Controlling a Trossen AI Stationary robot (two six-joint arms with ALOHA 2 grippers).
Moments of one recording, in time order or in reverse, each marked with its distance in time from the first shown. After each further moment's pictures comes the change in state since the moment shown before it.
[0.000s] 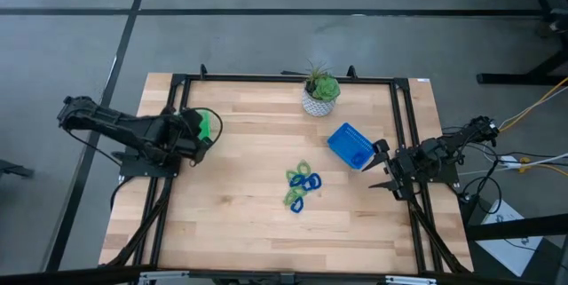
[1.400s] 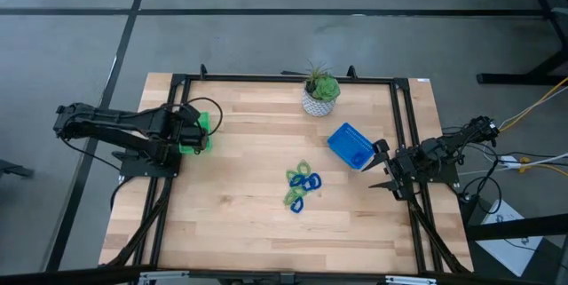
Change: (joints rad) left arm 0.175 0.000 0.000 -0.041 0.165 0.101; right arm 0.000 0.000 0.000 0.000 -0.001 0.003
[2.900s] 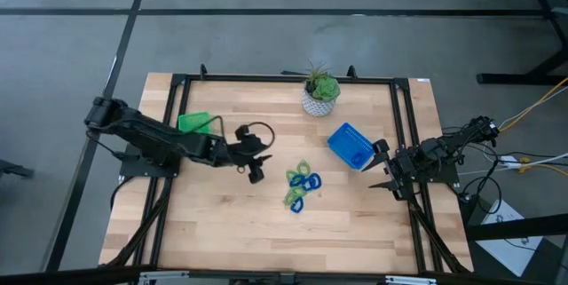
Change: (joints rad) left arm -0.154 0.502 0.000 1.358 0.147 0.607; right arm 0.000 0.000 0.000 0.000 0.000 0.000
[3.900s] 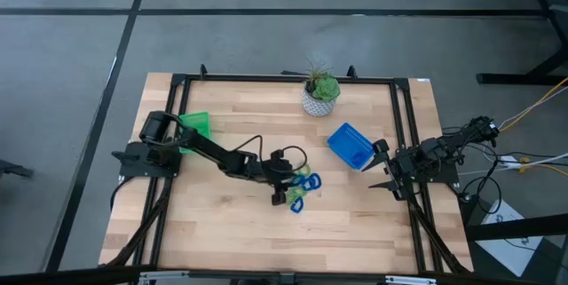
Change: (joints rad) left arm -0.001 0.501 0.169 0.360 0.301 0.103; right arm 0.000 0.000 0.000 0.000 0.000 0.000
